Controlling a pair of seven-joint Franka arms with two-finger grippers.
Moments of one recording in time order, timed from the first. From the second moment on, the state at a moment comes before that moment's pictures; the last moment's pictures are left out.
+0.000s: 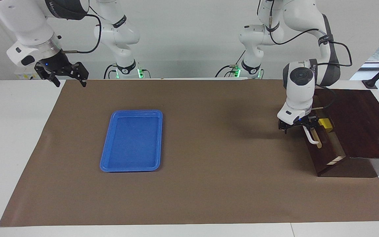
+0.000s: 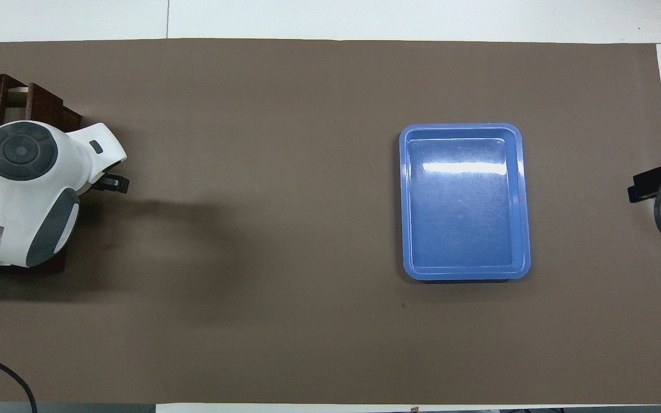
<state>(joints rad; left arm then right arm) -0.17 0.12 0.02 -2.06 0.45 2.20 -0.14 -0.09 -0.03 0.02 -1.59 -0.03 1.48 -0.07</state>
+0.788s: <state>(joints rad) -0.29 0.12 0.02 -2.04 0.44 2.12 -0.21 -0.09 -0.03 0.02 -1.59 -0.03 1.48 -0.07</state>
